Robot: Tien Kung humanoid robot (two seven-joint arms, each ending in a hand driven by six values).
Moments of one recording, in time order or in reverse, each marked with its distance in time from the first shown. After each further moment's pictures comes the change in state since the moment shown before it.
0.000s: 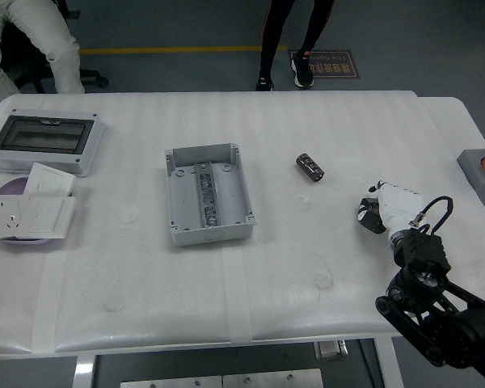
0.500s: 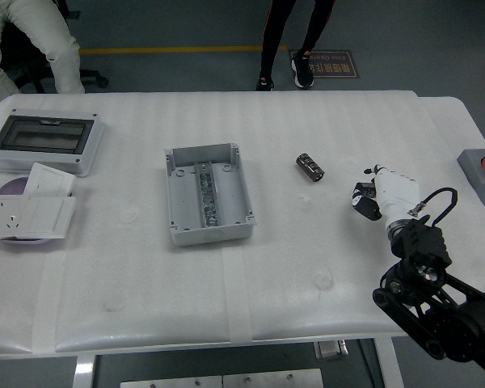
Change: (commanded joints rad) left arm 0.000 -0.001 -0.005 0.000 0.013 0.002 -0.002; right arm 0.042 -0.019 -0.026 0.086 0.089 -0.077 0.000
